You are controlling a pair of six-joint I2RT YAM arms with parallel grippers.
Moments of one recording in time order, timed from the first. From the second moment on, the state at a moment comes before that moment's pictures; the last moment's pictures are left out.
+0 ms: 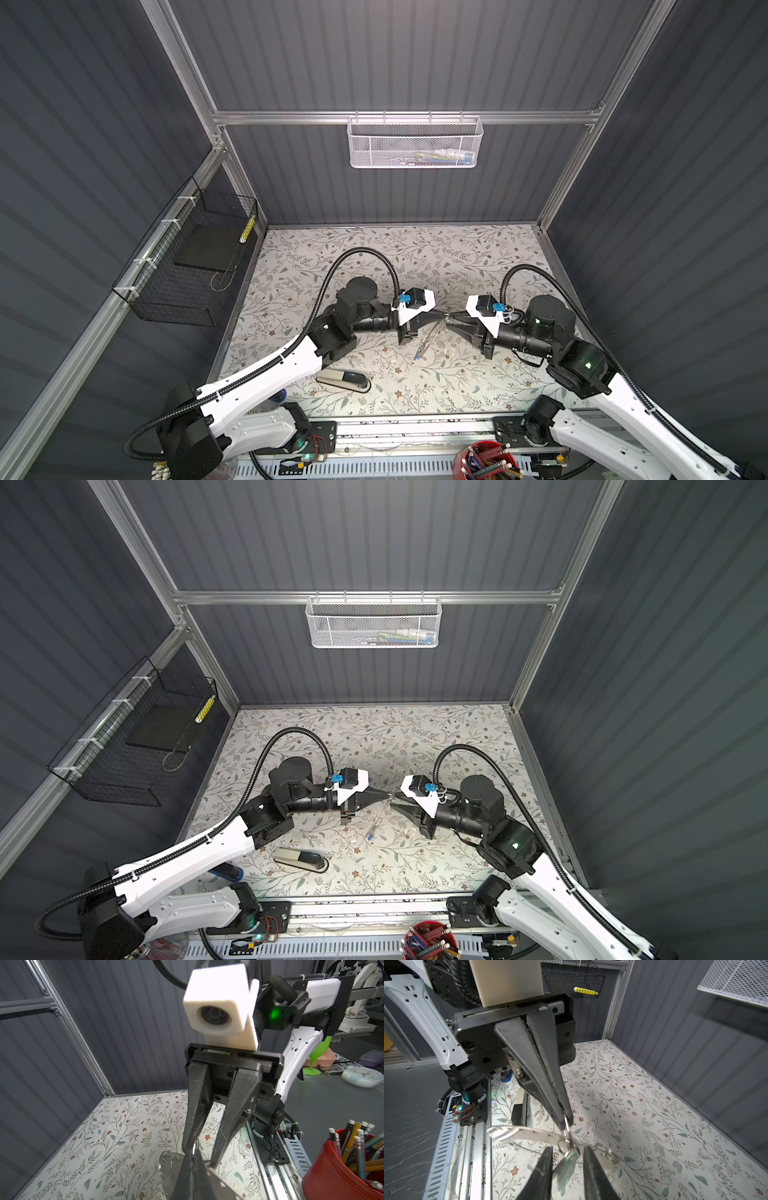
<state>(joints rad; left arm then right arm) -0.90 1.16 0.92 0.11 0.62 0.25 0.69 0.69 0.78 -0.34 -0.45 -0.23</state>
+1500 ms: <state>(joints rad) -1.03 1.29 1.28 -0.56 0.22 0.70 0.69 0.93 1.10 -0.84 -0.37 -0.29</state>
